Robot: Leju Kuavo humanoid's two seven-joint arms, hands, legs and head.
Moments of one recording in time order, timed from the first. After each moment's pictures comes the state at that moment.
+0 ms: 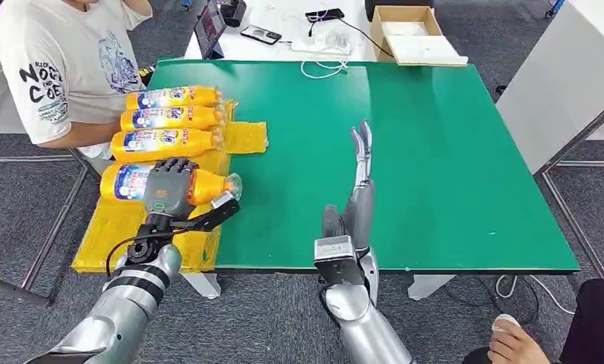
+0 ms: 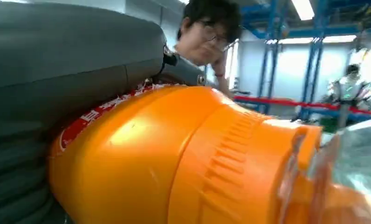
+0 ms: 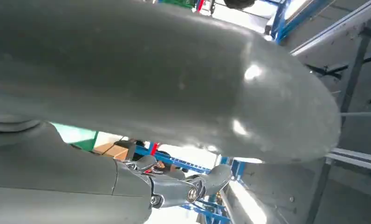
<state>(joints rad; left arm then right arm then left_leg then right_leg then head) -0.59 -0.11 0.03 -0.66 -1.53 0.70 -0.24 -0.24 0.26 0.44 -1.40 0.22 -0.61 -0.70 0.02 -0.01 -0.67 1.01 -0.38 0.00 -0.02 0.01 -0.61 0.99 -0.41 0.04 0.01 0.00</state>
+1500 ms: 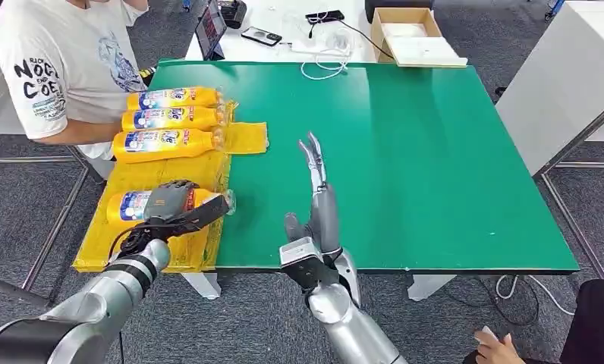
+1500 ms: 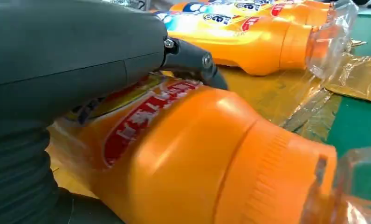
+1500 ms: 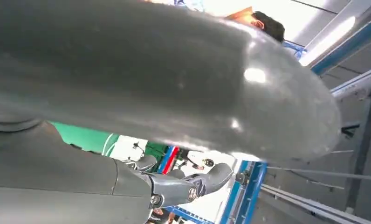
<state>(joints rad) -0.73 -0.03 -0.09 -0.32 -1.18 0.37 -0.17 -0.28 0.27 0.52 -1.26 0.23 -0.51 -0.67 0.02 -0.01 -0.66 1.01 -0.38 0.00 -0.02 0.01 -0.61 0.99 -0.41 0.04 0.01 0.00</state>
